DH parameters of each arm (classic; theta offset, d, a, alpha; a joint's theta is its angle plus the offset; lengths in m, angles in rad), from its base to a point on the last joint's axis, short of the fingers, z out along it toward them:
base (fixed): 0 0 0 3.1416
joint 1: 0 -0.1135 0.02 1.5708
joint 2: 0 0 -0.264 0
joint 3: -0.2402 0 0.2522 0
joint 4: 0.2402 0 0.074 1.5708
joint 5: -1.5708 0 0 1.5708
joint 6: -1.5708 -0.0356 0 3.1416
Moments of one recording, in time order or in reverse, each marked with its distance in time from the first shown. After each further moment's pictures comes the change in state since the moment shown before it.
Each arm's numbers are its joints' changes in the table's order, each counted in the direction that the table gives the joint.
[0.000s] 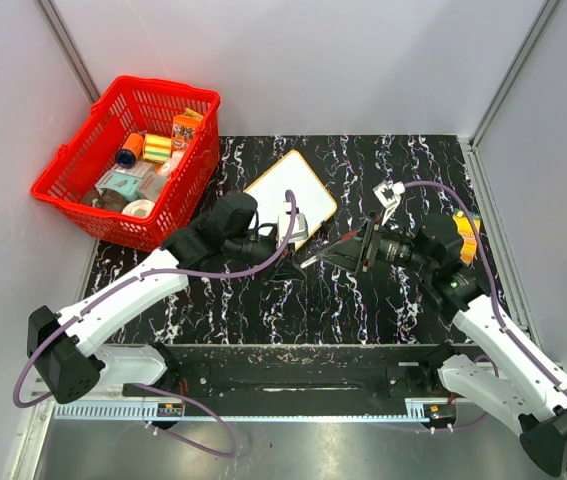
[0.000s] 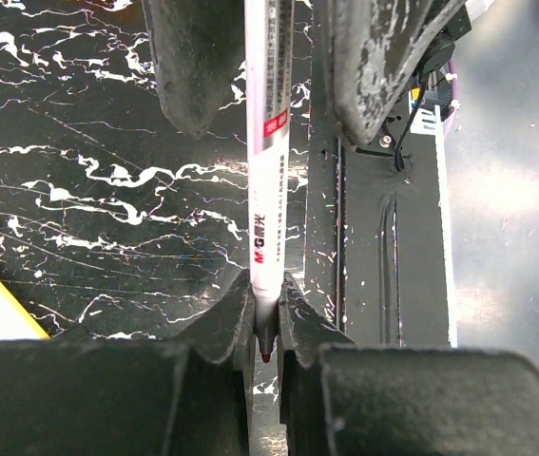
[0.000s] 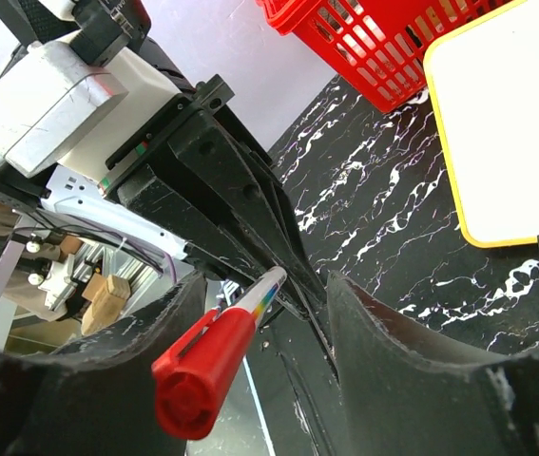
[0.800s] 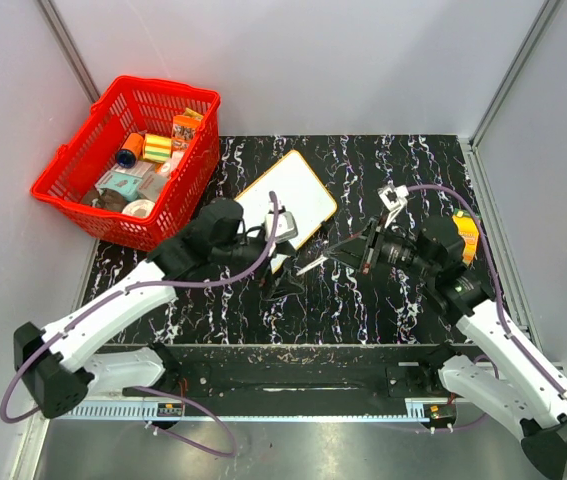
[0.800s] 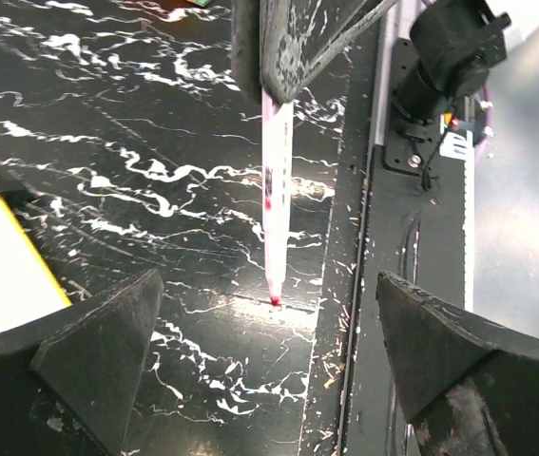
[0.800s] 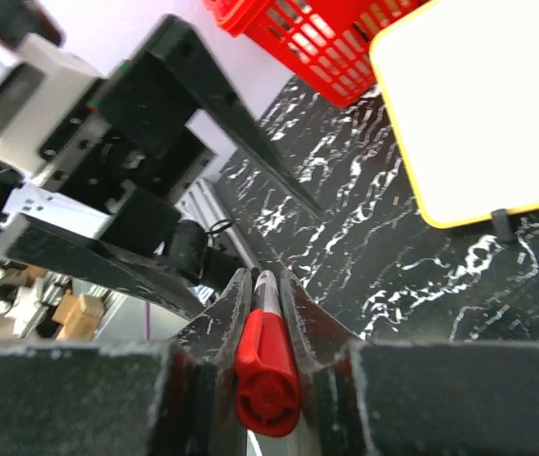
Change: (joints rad) left arm 0.000 -0.065 0.050 -0.053 0.066 0.055; right arm 0.000 -0.022 0.002 0.073 -0.066 0.022
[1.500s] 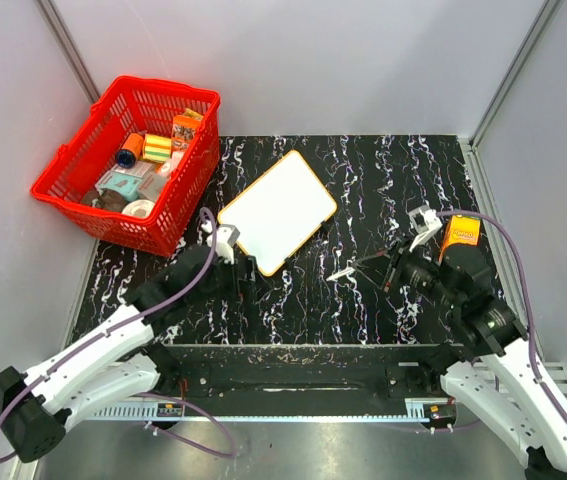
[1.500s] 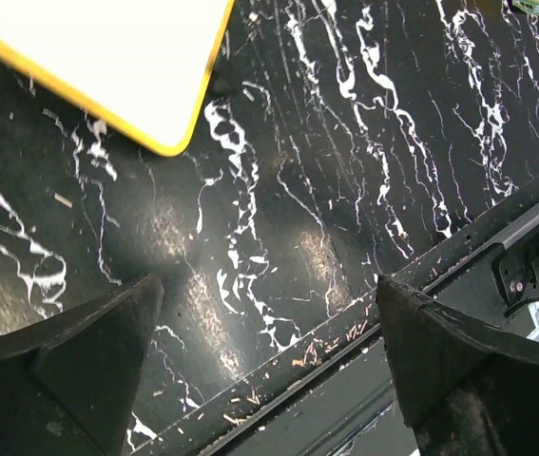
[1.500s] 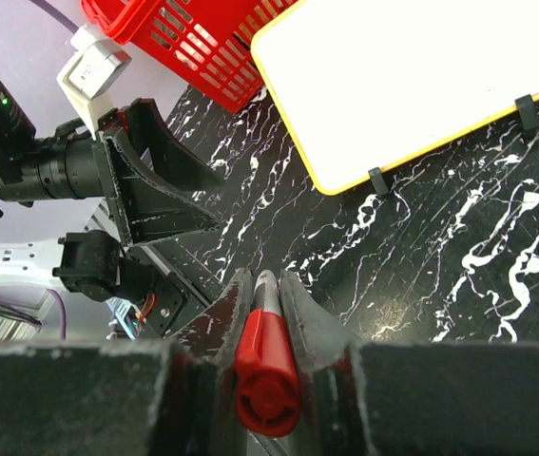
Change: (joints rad) left arm -0.054 -0.325 0.410 0.009 0.606 0.659; right arm 0.000 -0.234 -0.009 0.367 -0.286 0.144
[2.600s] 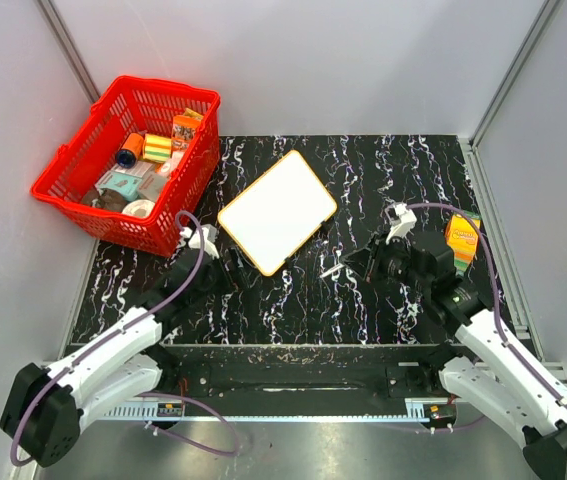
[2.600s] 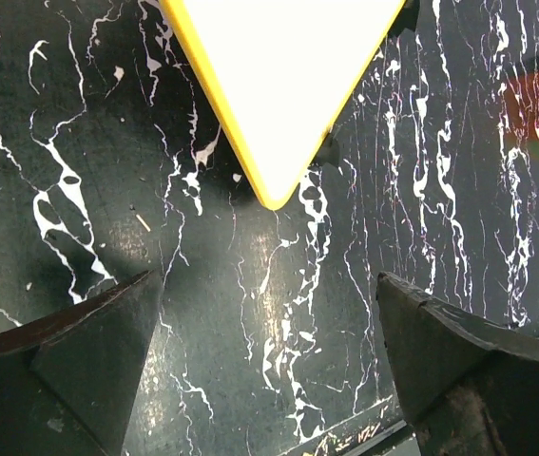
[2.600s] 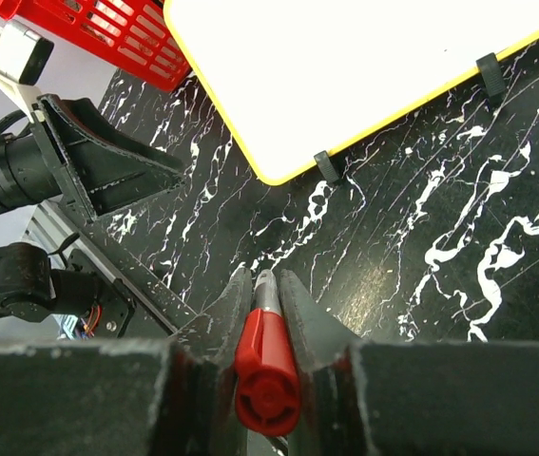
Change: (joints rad) left arm -0.140 -0.009 0.243 -0.278 0.090 0.204; right arm 0.000 0.133 0.132 -0.151 -0.051 0.019
